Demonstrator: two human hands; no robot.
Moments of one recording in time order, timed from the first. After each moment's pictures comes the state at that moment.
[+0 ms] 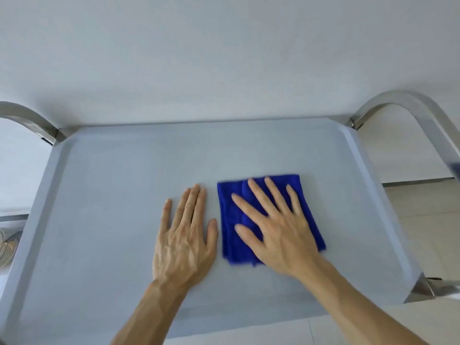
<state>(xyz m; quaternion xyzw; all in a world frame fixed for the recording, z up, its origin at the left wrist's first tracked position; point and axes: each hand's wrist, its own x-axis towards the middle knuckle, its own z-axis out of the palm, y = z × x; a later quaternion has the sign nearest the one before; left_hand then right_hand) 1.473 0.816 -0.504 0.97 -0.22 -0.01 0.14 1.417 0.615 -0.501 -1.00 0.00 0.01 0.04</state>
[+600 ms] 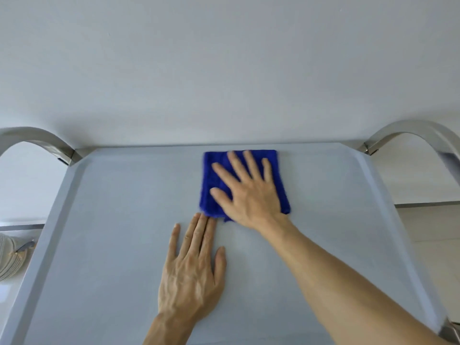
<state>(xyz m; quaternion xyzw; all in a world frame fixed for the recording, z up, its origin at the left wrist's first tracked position) 1.480 0.818 -0.505 0.96 -0.22 -0.03 0.16 1.560 0.637 -0.497 -1.00 0.02 0.01 0.04</state>
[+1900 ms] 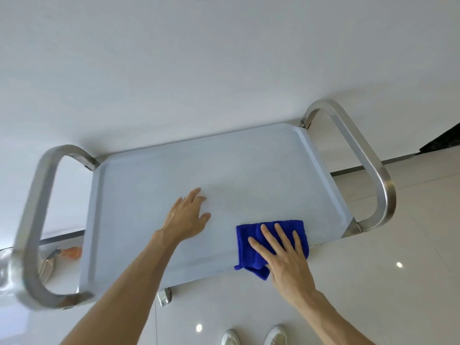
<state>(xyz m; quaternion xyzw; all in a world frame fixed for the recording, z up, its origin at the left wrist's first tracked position) 1.492 0.831 -0.438 0.92 -0.28 -0.24 0.11 1.268 0.652 -0.455 -0.99 0.09 0.08 0.08</state>
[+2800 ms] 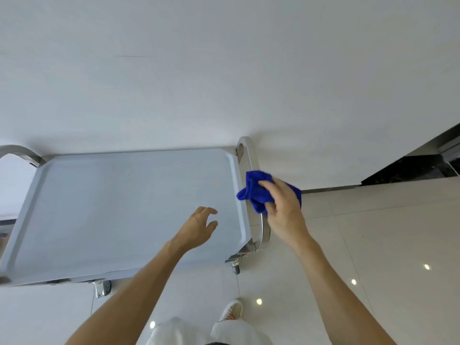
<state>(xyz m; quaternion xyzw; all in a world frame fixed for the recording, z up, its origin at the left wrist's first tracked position) 1.362 0.612 -0.348 0.88 -0.23 -0.31 0.29 1.269 0.396 -0.272 -0.94 0.15 -0.06 0.31</state>
